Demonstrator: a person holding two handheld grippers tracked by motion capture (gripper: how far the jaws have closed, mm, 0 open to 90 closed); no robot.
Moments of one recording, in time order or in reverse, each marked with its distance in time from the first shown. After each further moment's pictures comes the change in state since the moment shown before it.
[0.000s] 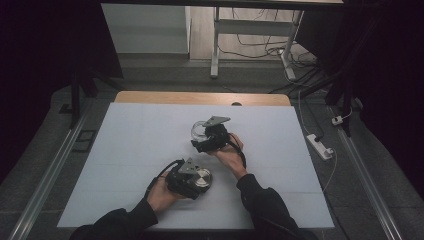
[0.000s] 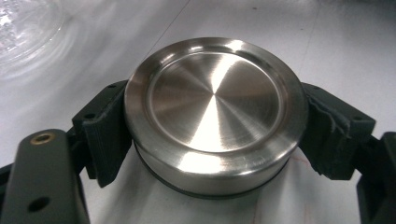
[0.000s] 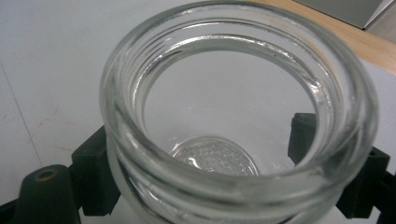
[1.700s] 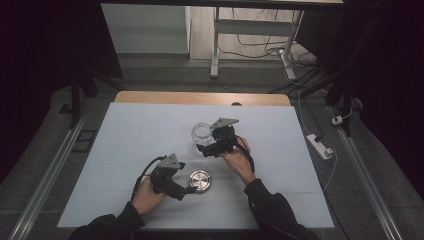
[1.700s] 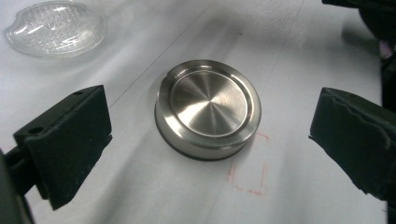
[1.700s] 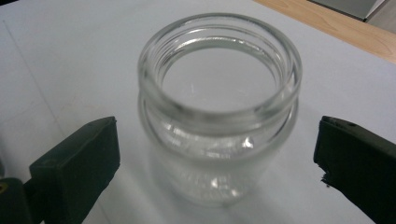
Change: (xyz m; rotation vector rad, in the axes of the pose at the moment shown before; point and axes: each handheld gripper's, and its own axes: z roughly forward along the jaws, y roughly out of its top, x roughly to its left) left arm 0.013 -0.015 -0.048 -0.103 -0.090 -0.132; right arm -0.001 -0.008 -0.029 0.010 0.010 0.029
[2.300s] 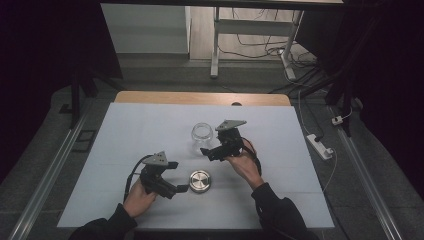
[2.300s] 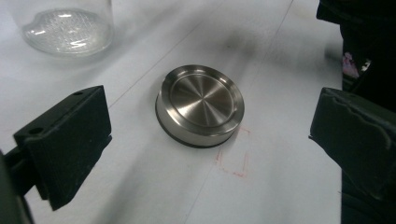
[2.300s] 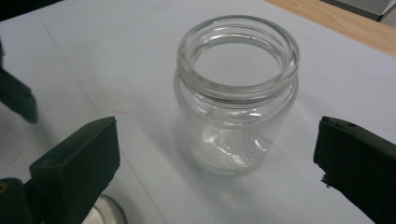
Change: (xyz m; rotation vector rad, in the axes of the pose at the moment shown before) left arm 0.006 -0.006 -0.028 -0.065 -0.054 -0.051; right arm 0.005 0.000 -0.030 0.007 0.053 0.012
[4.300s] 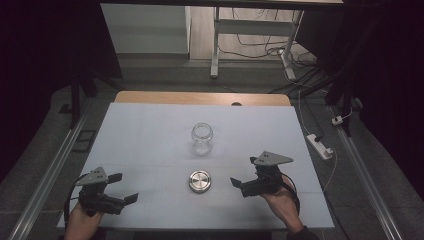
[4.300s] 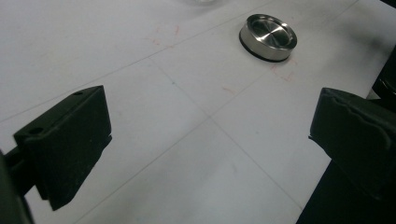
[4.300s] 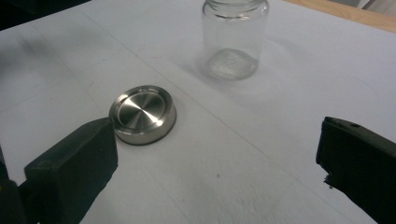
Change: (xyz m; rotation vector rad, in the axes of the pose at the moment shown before) left arm -0.011 -0.081 -0.123 -0.046 0.274 -0.157; right arm 0.033 -0.079 -0.121 -0.078 -0.048 0.048
